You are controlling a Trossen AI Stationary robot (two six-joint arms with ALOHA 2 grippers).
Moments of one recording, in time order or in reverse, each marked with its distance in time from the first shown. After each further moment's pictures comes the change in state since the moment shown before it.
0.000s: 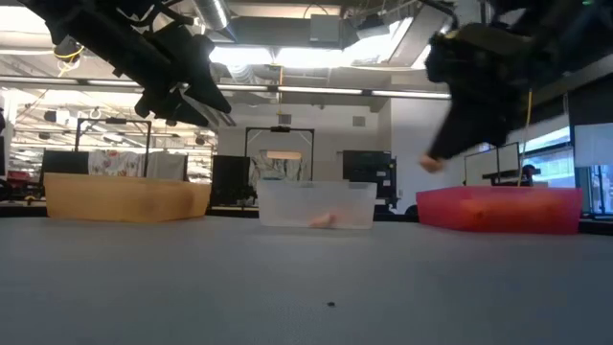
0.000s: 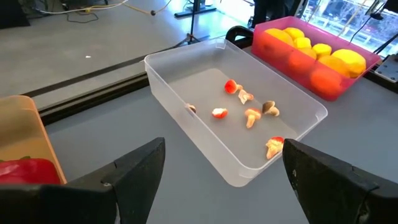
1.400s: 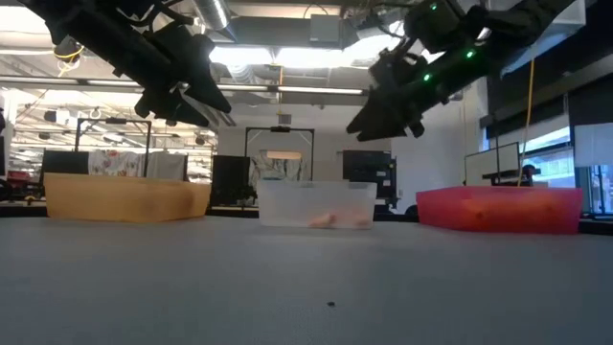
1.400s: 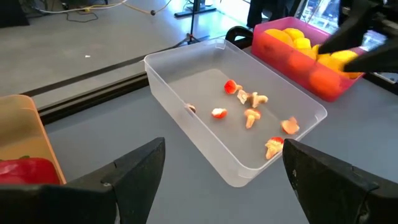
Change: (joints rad) left arm 0.000 0.000 0.000 0.001 0.000 -0.002; right arm -0.489 0.057 0.000 0.479 -0.081 -0.509
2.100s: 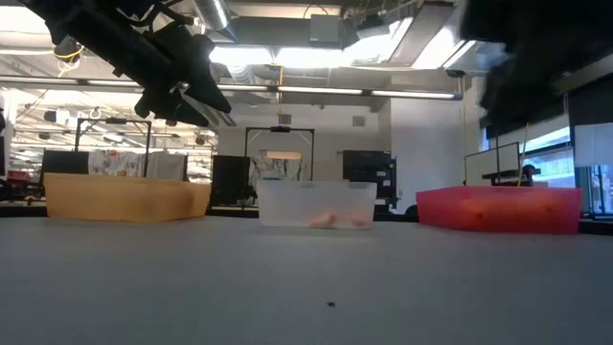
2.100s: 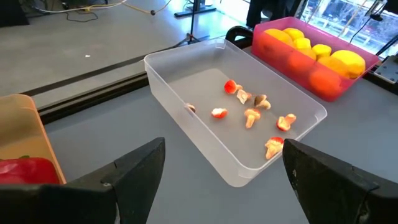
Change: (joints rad) left arm 0.000 0.000 0.000 0.000 0.000 -0.005; right arm 0.592 -0.196 0.000 -0.512 -0.212 0.442
